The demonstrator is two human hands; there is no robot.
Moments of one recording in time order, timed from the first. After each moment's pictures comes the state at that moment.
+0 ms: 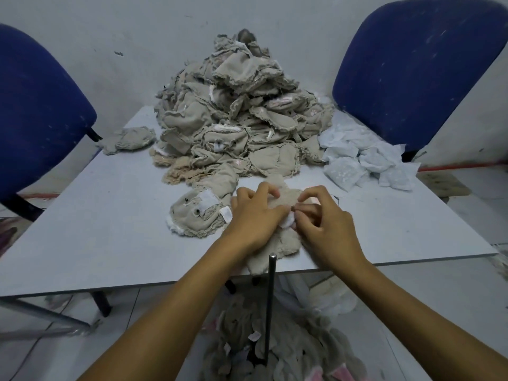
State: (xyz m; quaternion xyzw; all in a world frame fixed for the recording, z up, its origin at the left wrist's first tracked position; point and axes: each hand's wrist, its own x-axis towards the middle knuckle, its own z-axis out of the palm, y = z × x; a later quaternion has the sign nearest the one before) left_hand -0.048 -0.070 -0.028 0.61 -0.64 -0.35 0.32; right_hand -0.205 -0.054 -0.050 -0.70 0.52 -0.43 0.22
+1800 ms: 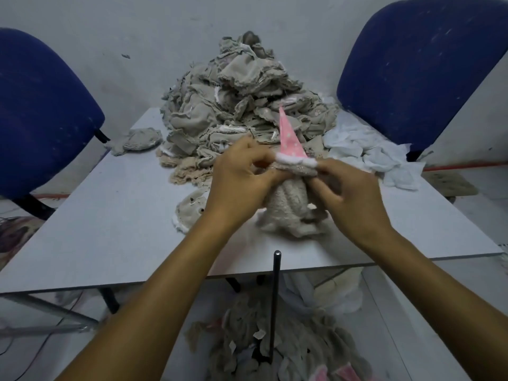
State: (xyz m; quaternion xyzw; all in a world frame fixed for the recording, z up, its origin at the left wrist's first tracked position) left_hand -0.034 -0.057 0.039 0.47 -0.70 -0.15 0.52; right_hand -0.216 -0.059 0.014 -0.77 0.42 -0.47 0.03
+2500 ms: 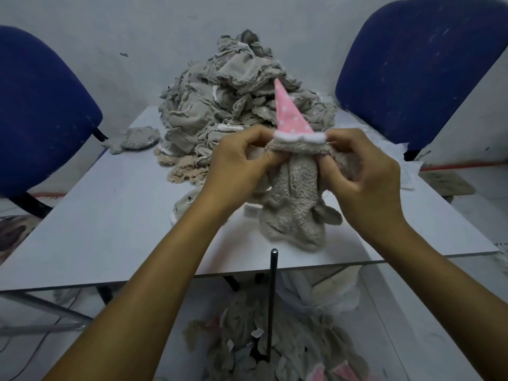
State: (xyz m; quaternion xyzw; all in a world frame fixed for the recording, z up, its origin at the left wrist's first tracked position) left_hand -0.029 -0.065 0.049 0.43 -0.66 -0.28 0.54; right_hand -0.222 -0.056 0.027 -0.72 0.40 -0.56 0.03
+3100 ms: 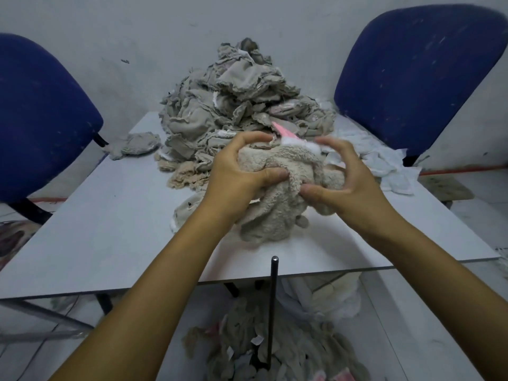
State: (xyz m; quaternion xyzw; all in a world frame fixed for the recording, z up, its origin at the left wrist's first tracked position) left_hand -0.028 -0.062 0.042 0.44 -0.57 -0.39 0.57; right_hand -0.225 -0.062 0.026 -0.66 0.42 -0.49 0.38
